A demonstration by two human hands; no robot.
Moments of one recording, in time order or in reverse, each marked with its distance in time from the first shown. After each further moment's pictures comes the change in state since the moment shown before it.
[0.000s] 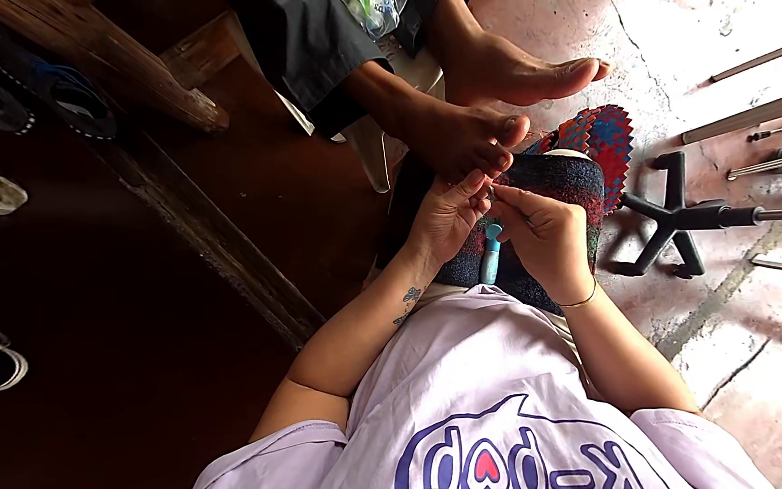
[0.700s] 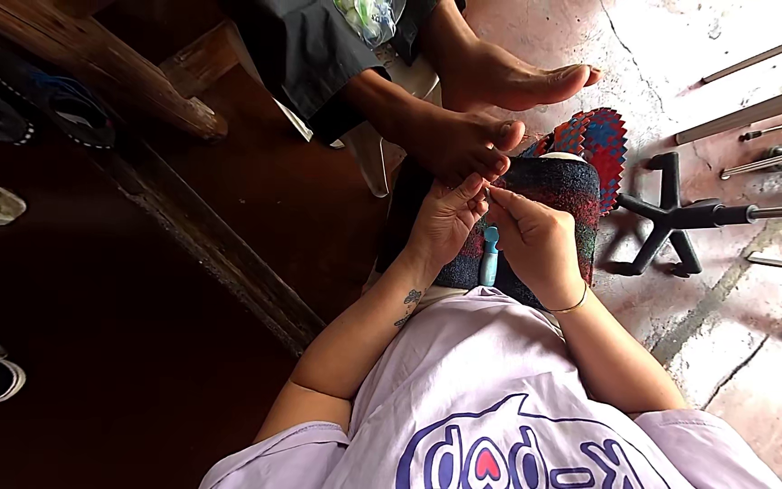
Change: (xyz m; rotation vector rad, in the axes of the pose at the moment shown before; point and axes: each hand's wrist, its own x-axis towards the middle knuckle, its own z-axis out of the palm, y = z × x) left_hand -0.015 0.001 -0.004 0.136 -0.100 0.033; right_hand -0.003 -0.006 0.008 -0.090 0.029 0.006
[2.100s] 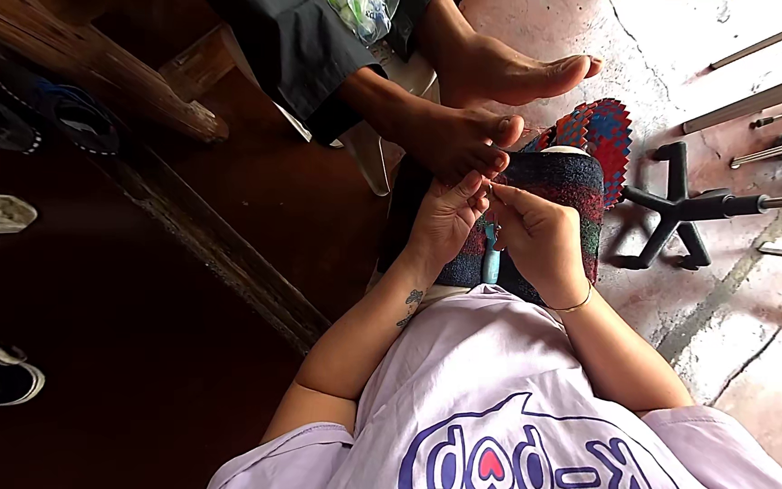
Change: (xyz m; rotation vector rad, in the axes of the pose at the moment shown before) left_hand 0.004 -0.003 -0.002 0.017 0.031 -0.007; right_hand -0.001 -0.003 -0.002 0.090 0.001 0.068
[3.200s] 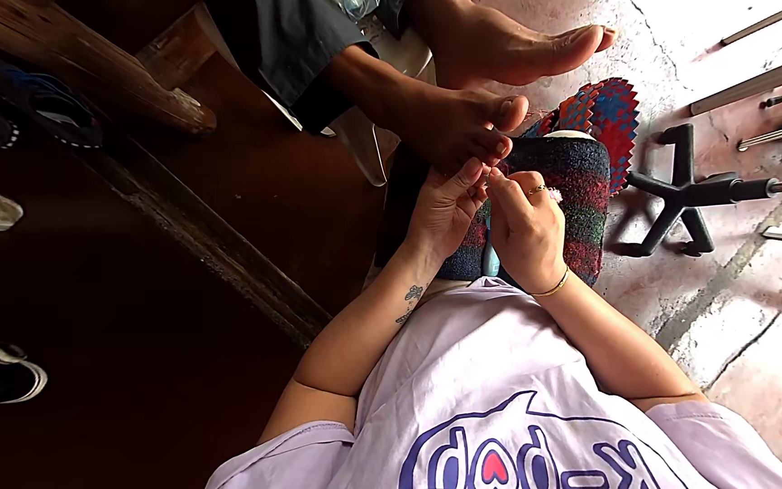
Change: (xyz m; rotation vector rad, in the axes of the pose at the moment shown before) left_hand 0.012 0.000 0.006 -0.183 0.071 0.000; right_hand -0.001 0.020 0.030 -0.326 0.205 -0.277
